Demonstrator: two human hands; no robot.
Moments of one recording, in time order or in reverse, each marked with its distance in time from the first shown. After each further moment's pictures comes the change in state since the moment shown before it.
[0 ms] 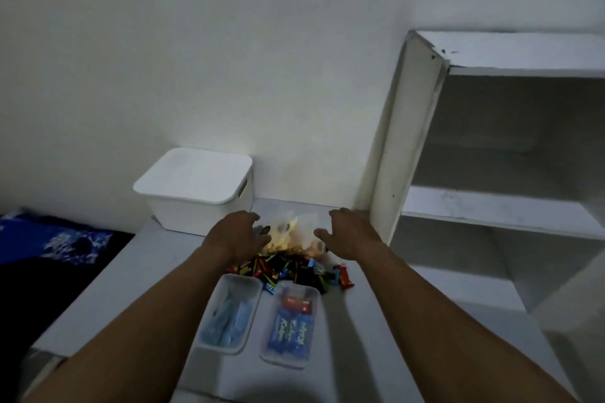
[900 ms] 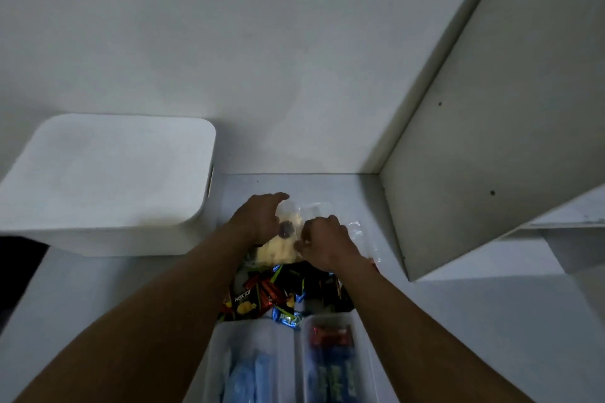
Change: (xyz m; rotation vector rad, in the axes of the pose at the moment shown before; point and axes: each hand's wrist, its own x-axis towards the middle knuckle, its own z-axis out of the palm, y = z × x) left_hand 0.262 -0.083 0.134 -0.176 -0.382 0.255; right_hand 0.189 -0.031 0.154 0.129 -0.179 0.270
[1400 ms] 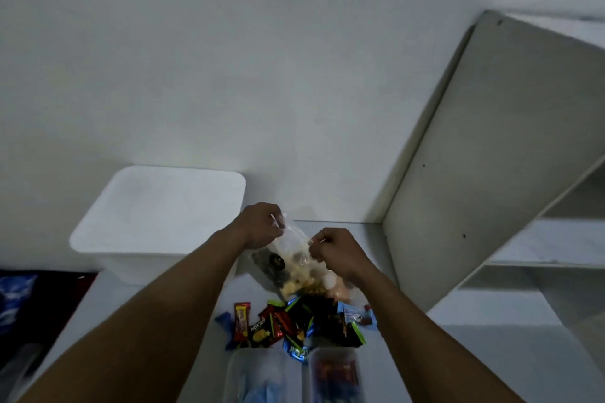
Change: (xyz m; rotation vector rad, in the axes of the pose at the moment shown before) left_hand -0.054 0.022 -0.092 -0.219 0.139 0.015; right_hand -0.038 -0.030 -0.069 0.668 0.114 0.021
